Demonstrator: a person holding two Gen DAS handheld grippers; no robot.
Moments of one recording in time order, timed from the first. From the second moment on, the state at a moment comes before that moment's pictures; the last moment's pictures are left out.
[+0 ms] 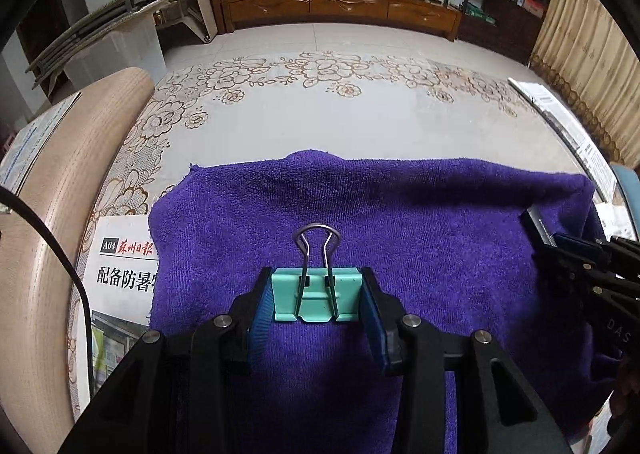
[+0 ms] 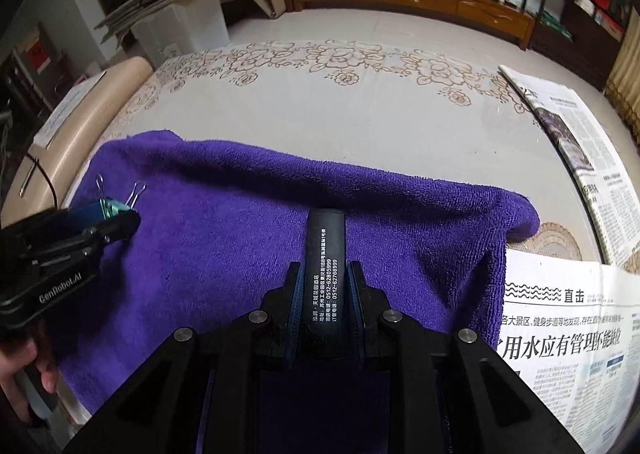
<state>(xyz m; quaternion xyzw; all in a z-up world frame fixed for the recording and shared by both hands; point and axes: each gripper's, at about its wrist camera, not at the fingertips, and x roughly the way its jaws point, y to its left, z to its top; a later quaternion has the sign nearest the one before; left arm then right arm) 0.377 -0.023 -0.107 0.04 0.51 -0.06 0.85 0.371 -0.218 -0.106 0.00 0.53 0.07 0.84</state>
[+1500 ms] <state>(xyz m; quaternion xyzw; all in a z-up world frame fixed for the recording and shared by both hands) 0.122 -0.008 -0.099 -0.05 0.54 -0.05 0.84 0.111 -0.276 -0.058 0.15 0.46 0.07 0.87</state>
